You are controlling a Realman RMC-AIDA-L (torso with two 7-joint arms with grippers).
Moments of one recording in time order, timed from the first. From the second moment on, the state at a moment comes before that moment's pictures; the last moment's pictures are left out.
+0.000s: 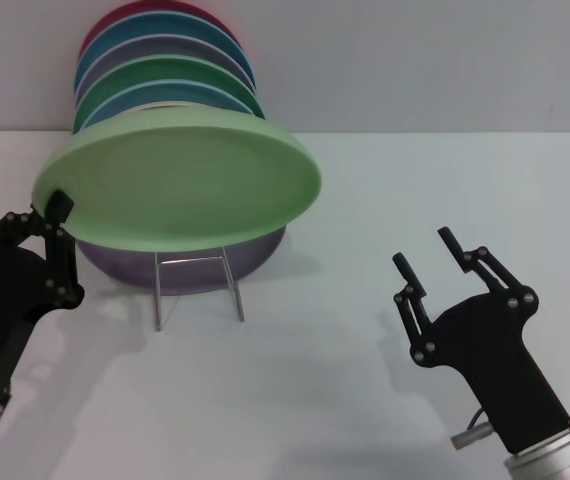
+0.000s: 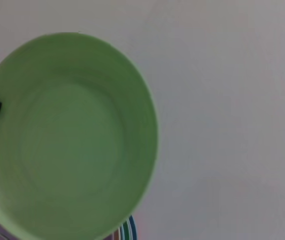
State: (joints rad) left arm -0.30 -2.07 -0.33 -0.27 2.07 1.66 -0.06; right arm 0.23 2.09 0.09 0.65 -1.91 -1.52 -0.83
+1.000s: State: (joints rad) left arm -0.31 -2.07 -0.35 -0.21 2.08 1.50 -0.02; right arm 0.24 2.09 0.13 0.63 -1.91 -1.50 -0.83
